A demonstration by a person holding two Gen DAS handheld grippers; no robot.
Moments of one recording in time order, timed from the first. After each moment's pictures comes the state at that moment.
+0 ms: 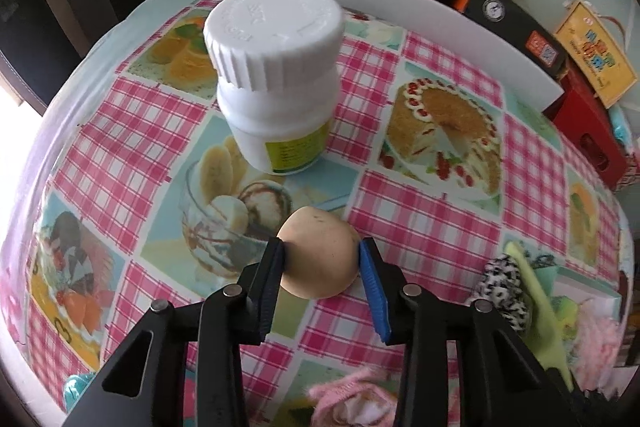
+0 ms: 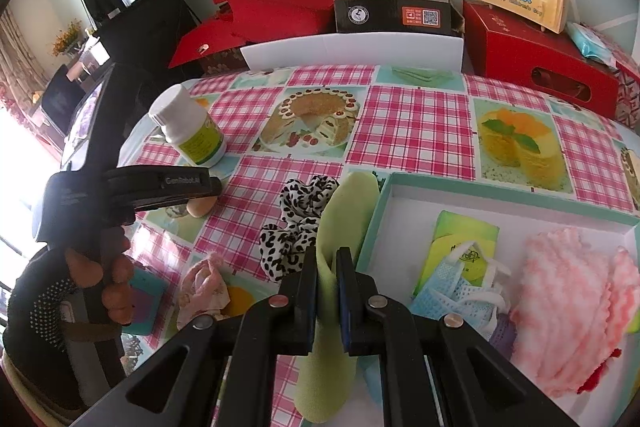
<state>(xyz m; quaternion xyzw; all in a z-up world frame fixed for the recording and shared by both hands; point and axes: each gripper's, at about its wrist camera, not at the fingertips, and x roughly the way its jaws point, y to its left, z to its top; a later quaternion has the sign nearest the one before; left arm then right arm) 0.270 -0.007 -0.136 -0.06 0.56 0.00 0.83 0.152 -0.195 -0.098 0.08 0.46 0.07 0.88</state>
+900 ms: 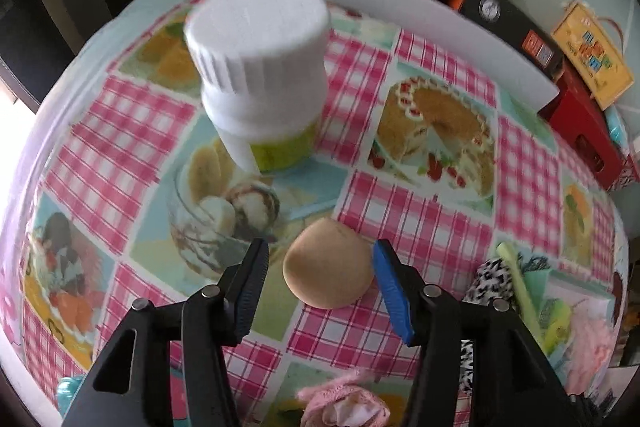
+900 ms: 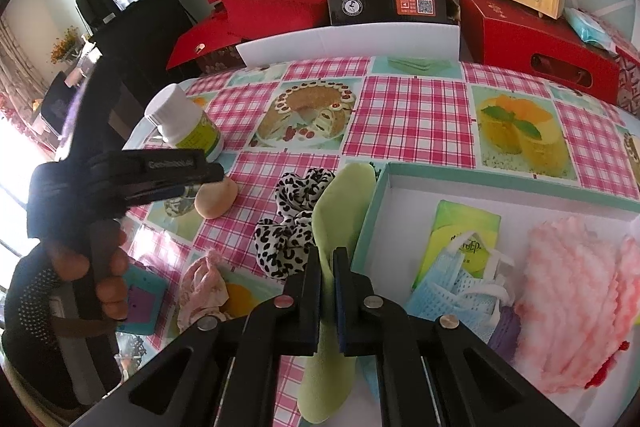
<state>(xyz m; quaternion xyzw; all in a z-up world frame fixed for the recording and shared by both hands) 0.280 -0.013 -0.146 -0.06 0.57 0.00 0.82 0.153 -0.199 -0.105 0.10 0.47 0.07 0.87</state>
